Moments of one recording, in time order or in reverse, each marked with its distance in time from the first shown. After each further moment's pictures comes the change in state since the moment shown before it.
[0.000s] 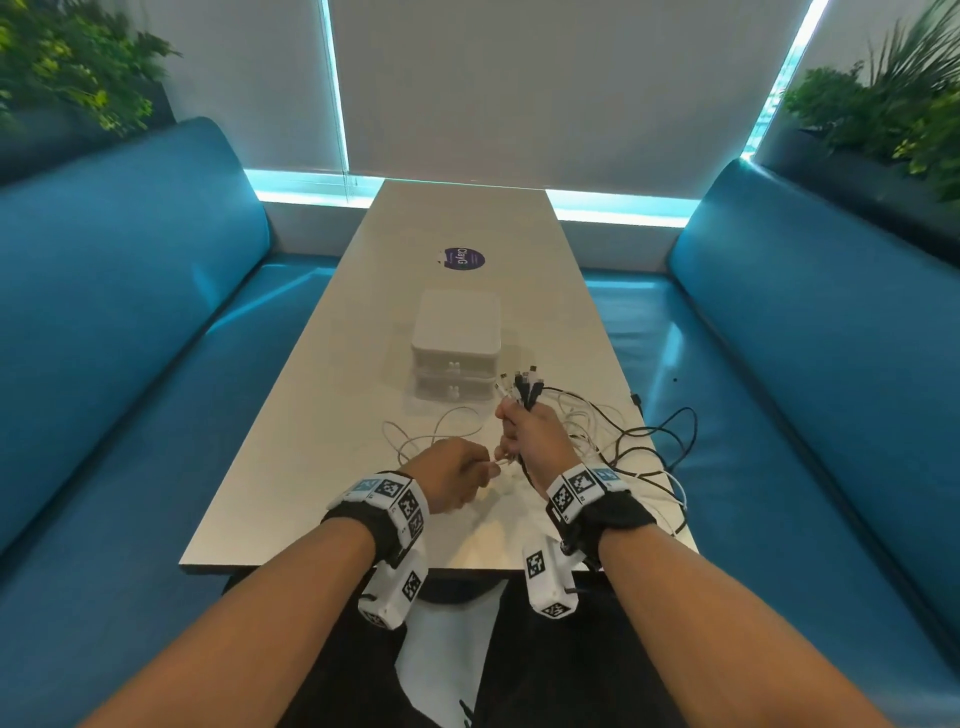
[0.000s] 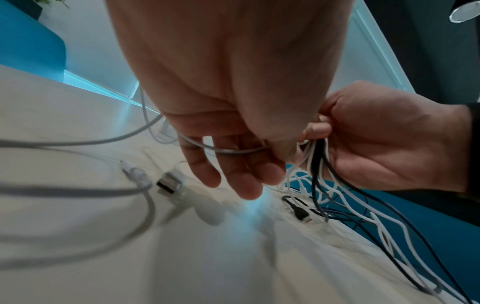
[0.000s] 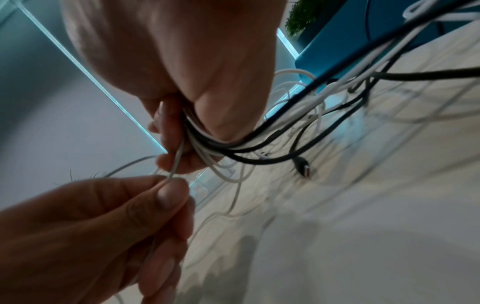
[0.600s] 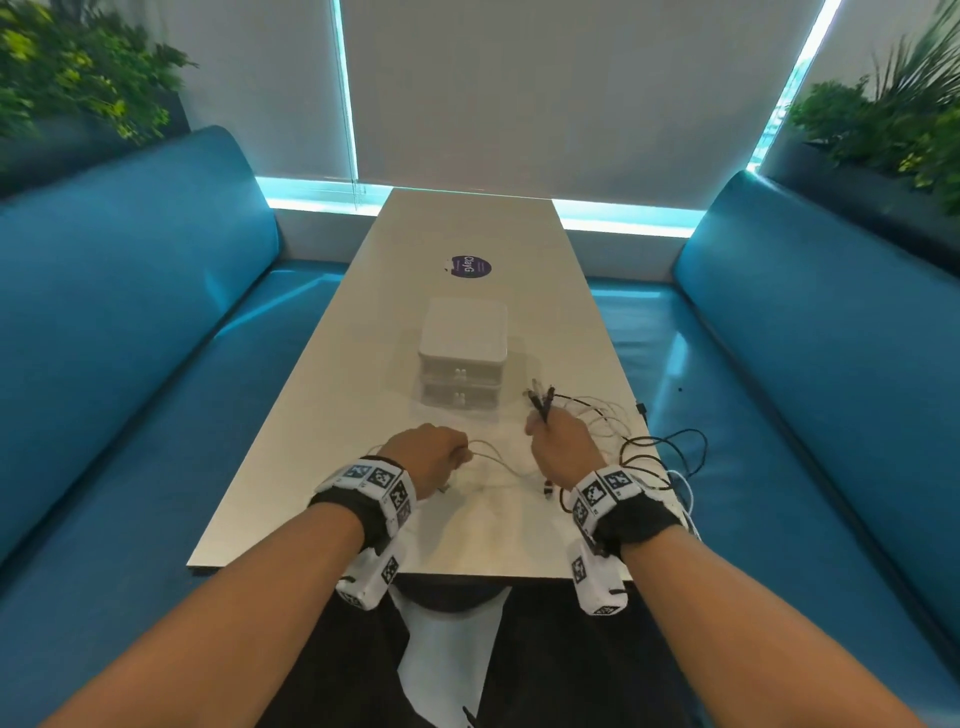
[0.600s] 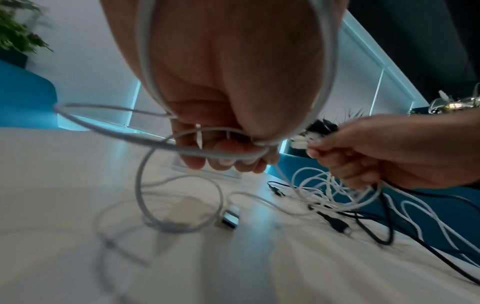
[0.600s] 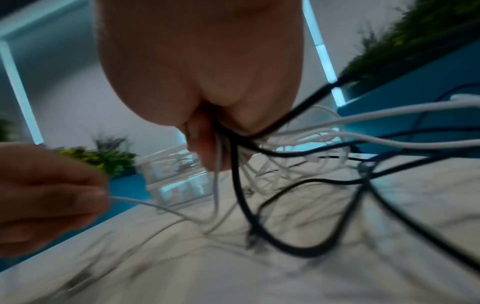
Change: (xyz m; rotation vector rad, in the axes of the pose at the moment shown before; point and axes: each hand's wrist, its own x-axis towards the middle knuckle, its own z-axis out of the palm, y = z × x) left_hand -0.001 -0.006 -0.035 0.520 0.092 -0.028; right_hand 0.001 -0.011 -0.028 -0.854 0.095 -0.108
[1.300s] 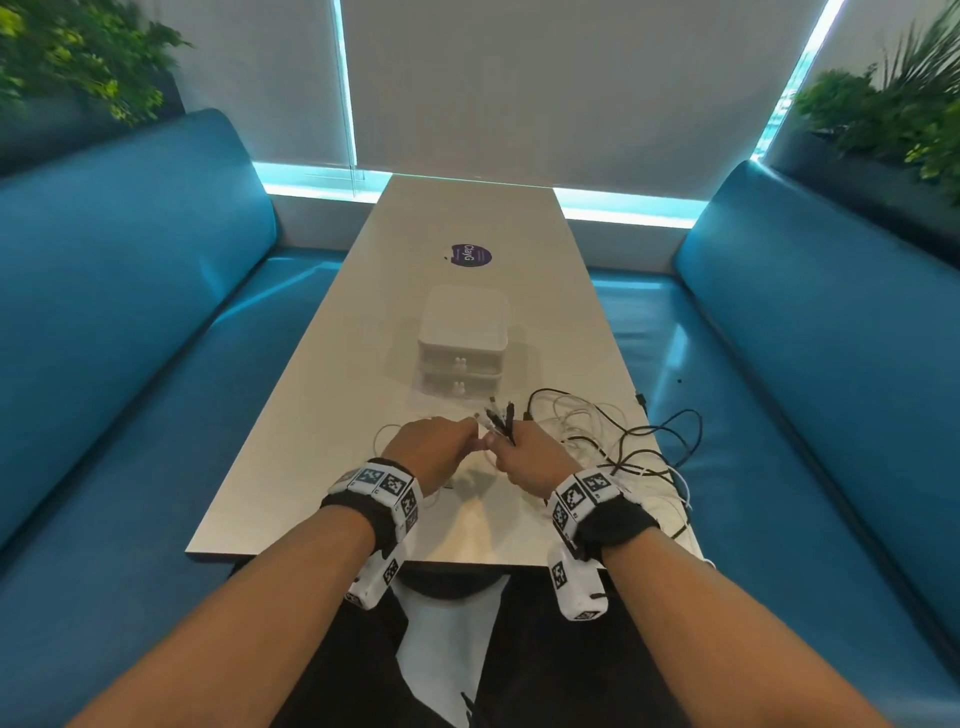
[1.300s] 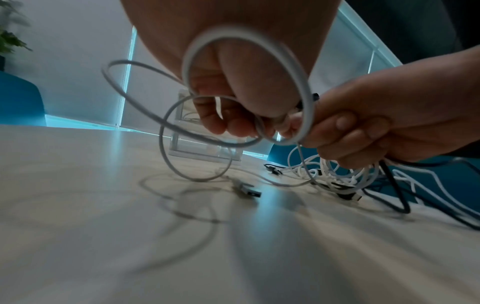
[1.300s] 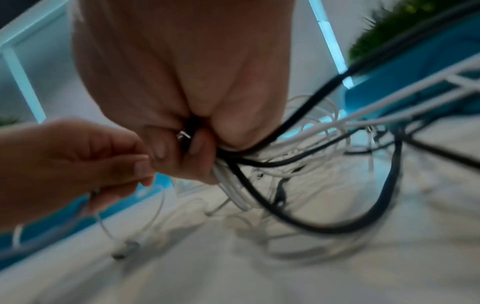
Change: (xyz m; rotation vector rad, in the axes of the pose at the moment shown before) left_hand 0.005 0.005 0.019 0.290 0.141 0.064; right_hand -0.013 -0.006 0.028 0.071 -0.276 -0.126
